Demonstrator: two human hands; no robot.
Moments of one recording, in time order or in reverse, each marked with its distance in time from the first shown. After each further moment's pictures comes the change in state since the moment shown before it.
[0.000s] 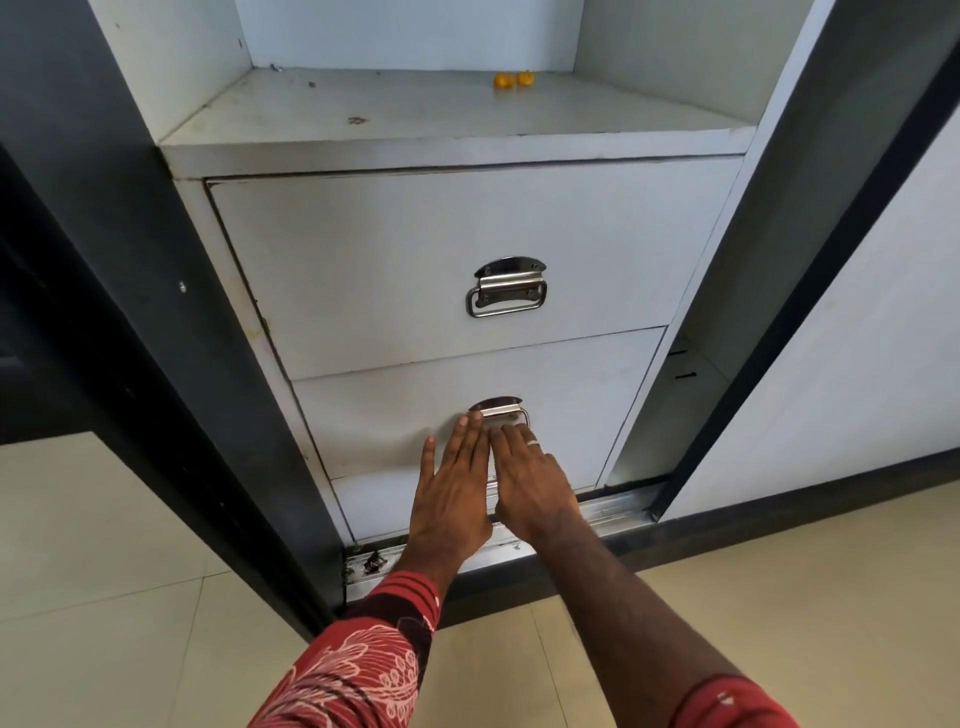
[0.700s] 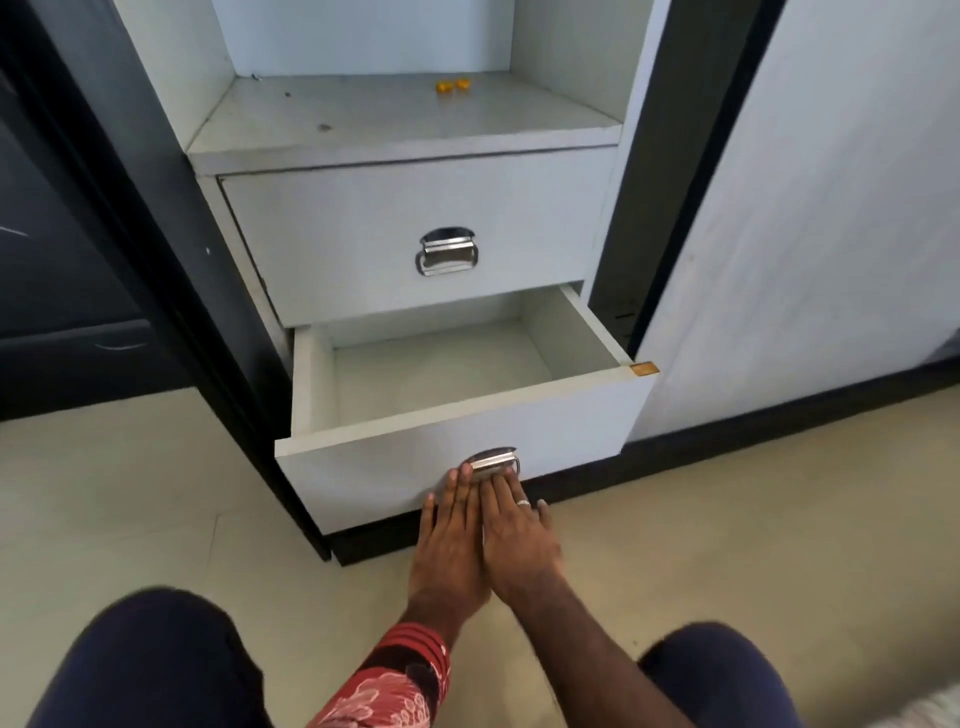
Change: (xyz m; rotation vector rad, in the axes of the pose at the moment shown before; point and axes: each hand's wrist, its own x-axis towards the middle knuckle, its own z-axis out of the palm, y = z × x) left_hand -0.178 0.084 0.029 -0.067 0.004 0.068; right_hand -0.199 -0.032 -0.019 0.000 -0.203 0.128
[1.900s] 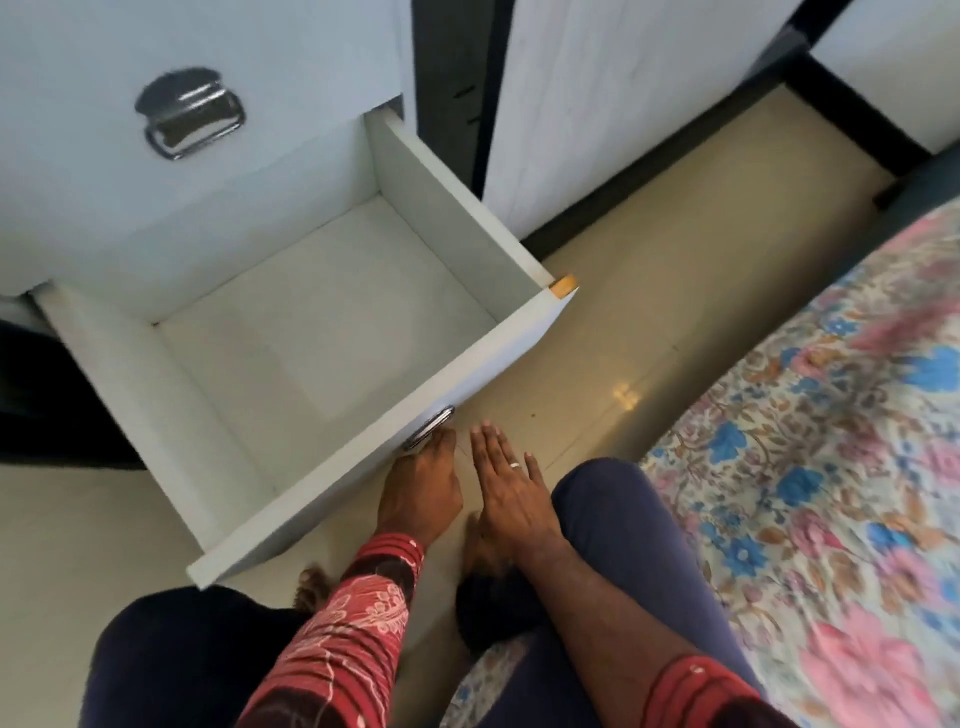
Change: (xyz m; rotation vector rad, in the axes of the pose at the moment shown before) left_hand -0.046 0.053 -0.058 -0.224 -0.405 0.272; right_hand -0.140 0.018 0.011 0.263 -0.283 0.436
